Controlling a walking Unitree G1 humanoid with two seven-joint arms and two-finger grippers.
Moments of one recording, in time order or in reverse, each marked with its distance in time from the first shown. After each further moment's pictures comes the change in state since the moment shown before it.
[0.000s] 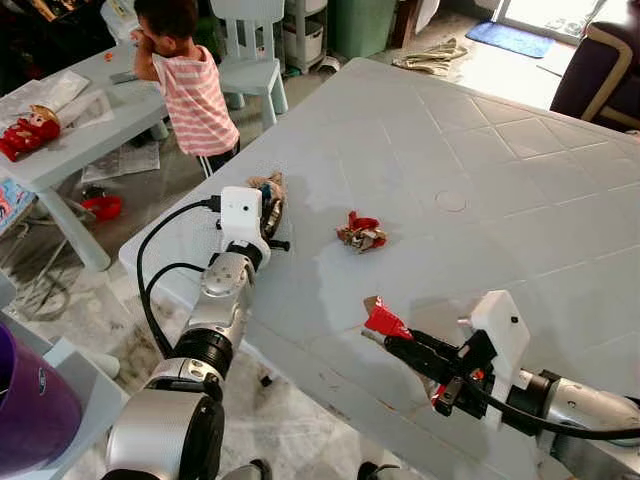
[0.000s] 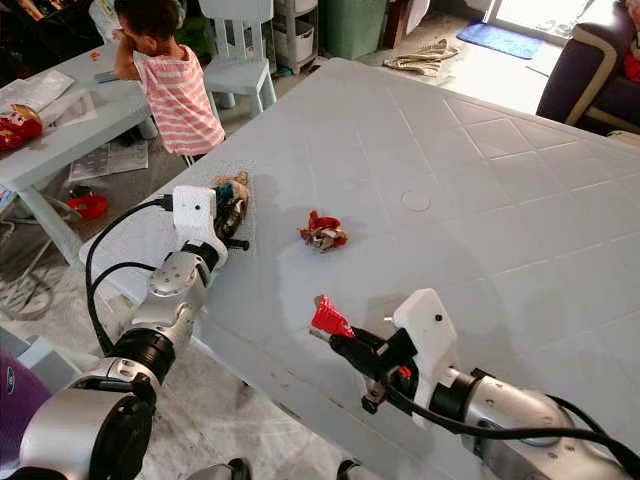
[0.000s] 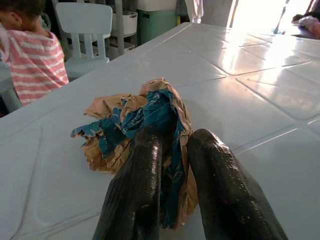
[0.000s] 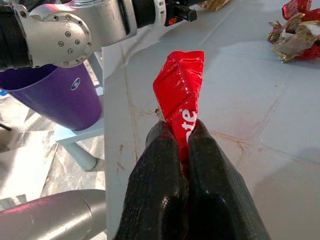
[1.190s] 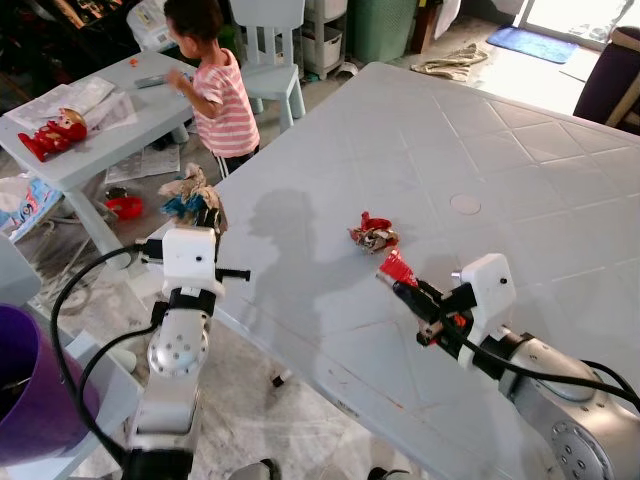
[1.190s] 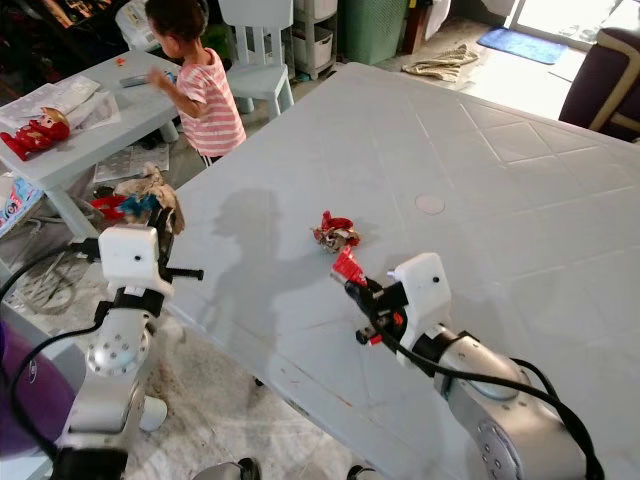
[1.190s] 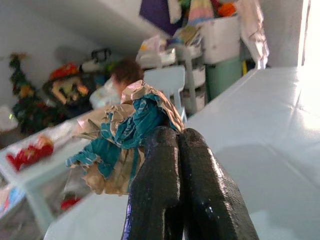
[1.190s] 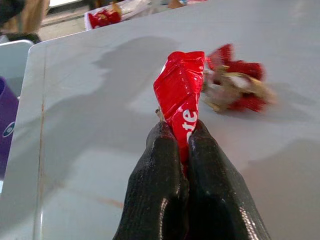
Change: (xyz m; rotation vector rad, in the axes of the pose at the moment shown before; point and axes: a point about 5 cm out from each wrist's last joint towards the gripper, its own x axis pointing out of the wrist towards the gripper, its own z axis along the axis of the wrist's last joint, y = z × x) left arm -0.103 0.001 0.021 0.201 -0.212 0.196; right arm 0.036 -0.043 0.003 -0.017 -0.152 -0.279
